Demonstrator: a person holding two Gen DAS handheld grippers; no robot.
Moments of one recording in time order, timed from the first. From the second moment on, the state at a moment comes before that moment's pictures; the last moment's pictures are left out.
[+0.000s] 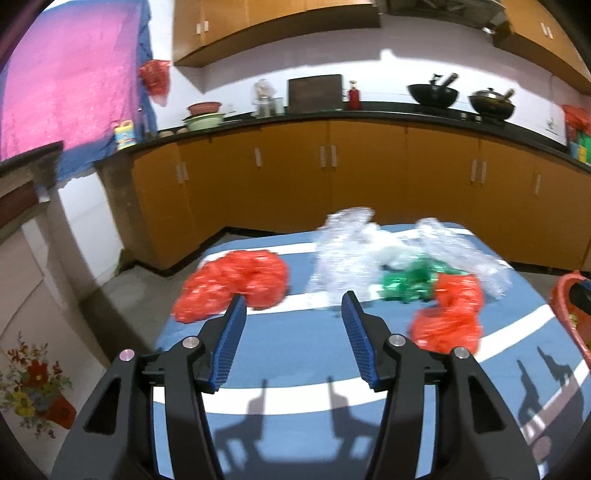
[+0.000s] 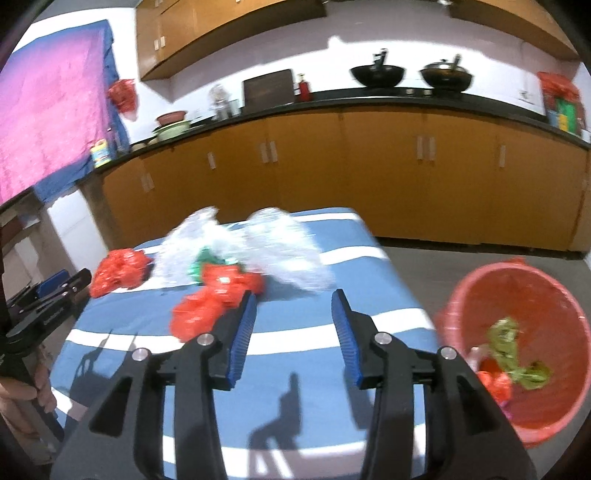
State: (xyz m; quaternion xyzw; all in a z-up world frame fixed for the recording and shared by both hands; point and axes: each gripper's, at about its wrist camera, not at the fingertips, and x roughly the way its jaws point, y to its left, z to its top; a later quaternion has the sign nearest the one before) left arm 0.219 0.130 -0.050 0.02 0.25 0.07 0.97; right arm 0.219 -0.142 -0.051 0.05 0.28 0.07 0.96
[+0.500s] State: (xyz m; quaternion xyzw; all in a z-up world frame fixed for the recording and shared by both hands) left arm 0.251 0.205 -0.066 0.01 0.25 0.13 0.96; right arm 0.272 -0.049 -0.089 0.05 0.33 0.09 0.94
